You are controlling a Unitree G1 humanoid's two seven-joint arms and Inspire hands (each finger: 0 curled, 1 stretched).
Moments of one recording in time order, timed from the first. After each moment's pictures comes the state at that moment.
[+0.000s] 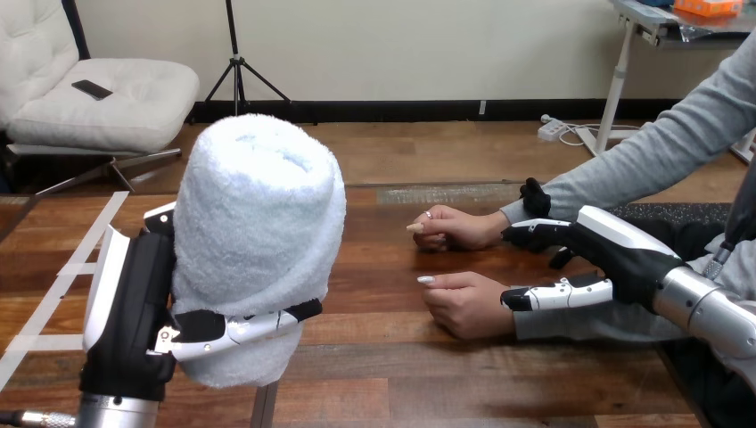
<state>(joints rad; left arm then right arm) 0.24 0.26 0.06 -0.09 0.09 -0.62 0.00 -0.61 -0.60 0.18 1.11 -0.46 -0.69 0.27</state>
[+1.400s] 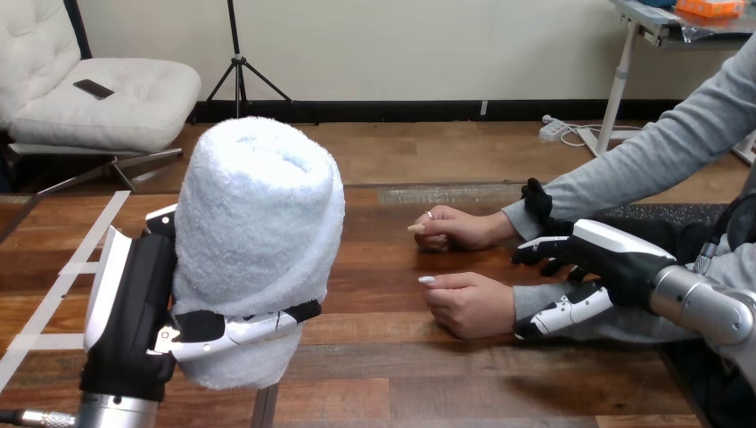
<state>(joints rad) 0.24 0.26 0.06 -0.09 0.08 -0.60 -0.02 -0.68 -0.60 0.27 1.15 -0.53 -0.55 0.30</state>
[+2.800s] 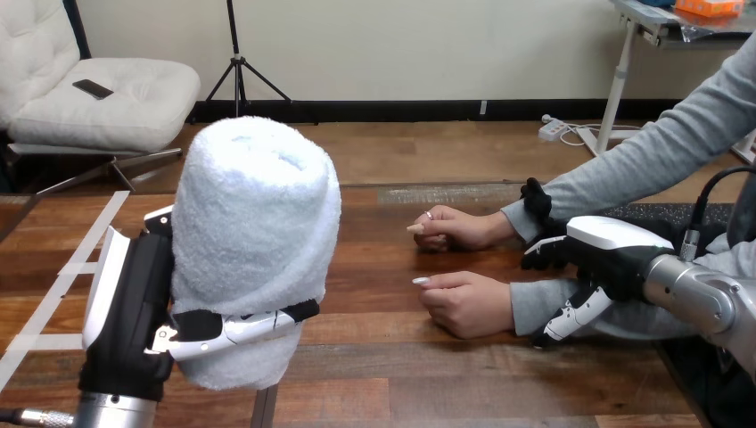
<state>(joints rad) 0.24 0.26 0.07 -0.09 0.05 -0.58 -0.04 -0.77 -0.60 0.42 1.23 -0.69 -0.53 0.16</state>
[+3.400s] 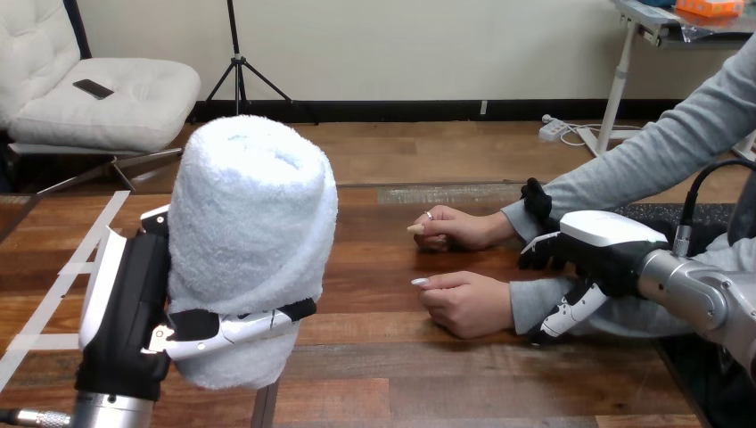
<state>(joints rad) 0.24 0.26 0.07 -0.09 0.05 -0.59 -0.04 -0.79 -0.59 0.46 1.23 -0.72 -0.54 0.12</state>
